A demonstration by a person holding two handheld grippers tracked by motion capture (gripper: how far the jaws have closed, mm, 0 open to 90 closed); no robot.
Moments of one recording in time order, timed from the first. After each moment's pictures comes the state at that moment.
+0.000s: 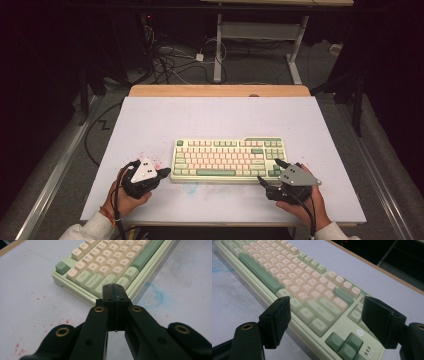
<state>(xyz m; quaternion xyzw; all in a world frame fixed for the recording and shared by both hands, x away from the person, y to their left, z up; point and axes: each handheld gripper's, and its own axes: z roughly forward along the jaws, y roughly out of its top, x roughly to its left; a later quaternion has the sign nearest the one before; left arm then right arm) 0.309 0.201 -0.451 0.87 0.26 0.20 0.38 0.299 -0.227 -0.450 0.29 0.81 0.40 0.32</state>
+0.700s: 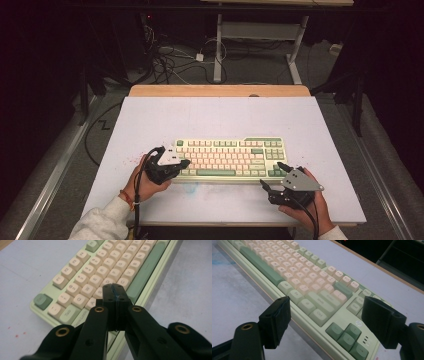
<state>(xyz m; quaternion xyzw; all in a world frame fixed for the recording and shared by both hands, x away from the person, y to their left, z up) 0.347 0.148 -0.439 0.89 0.23 0.16 0.36 0.289 -0.232 -0.452 0.29 0.81 0.40 0.33</state>
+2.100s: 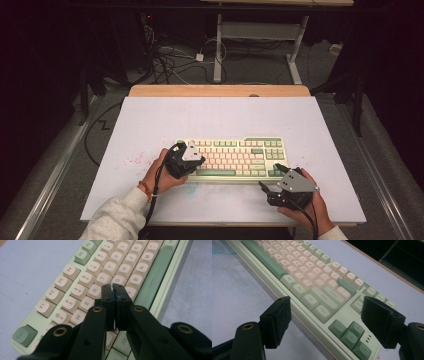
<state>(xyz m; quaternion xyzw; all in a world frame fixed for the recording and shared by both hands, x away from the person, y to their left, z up) 0.367 0.110 -0.444 0.91 0.21 0.17 0.33 0.289 -0.228 -0.455 0.27 0.82 0.38 0.33</state>
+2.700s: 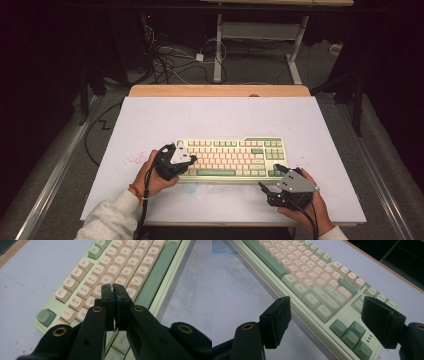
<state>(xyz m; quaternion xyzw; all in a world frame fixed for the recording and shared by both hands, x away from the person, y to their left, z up) 0.357 0.133 -0.441 0.90 0.21 0.20 0.34 0.289 -0.228 -0.455 0.27 0.82 0.38 0.33</state>
